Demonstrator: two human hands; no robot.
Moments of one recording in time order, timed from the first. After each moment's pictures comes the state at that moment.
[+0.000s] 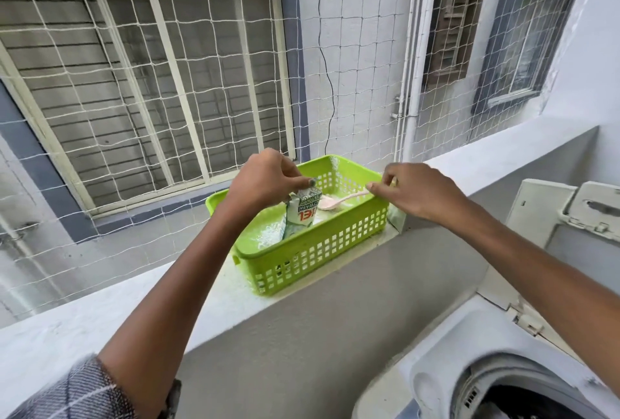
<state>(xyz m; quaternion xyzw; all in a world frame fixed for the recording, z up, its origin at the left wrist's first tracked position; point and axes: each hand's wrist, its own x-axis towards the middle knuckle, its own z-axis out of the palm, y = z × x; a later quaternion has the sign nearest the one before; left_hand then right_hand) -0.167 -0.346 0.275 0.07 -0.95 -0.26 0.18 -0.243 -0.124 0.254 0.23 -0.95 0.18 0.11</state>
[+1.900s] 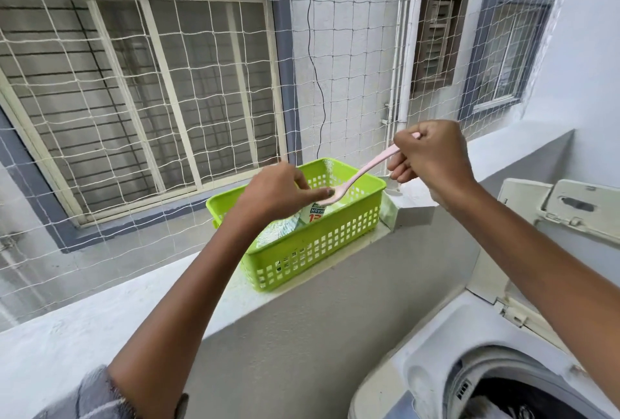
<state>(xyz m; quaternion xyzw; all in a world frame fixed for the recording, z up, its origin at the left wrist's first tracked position) -0.147 -0.323 0.277 0.06 -0.97 -0.20 0.13 -0.208 -0.121 0.295 0.16 -0.74 0.64 0.17</state>
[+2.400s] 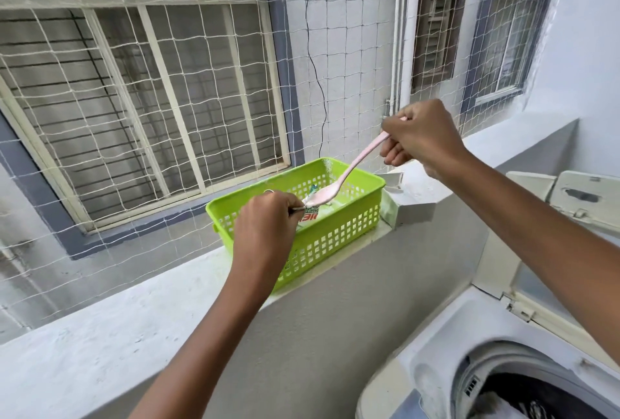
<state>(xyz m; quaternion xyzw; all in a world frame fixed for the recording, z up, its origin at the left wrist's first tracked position) -0.110 -0.305 0.238 0.08 -0.92 -0.17 0.35 -0.222 -0.128 0.315 0.17 -0.75 0.63 0.11</state>
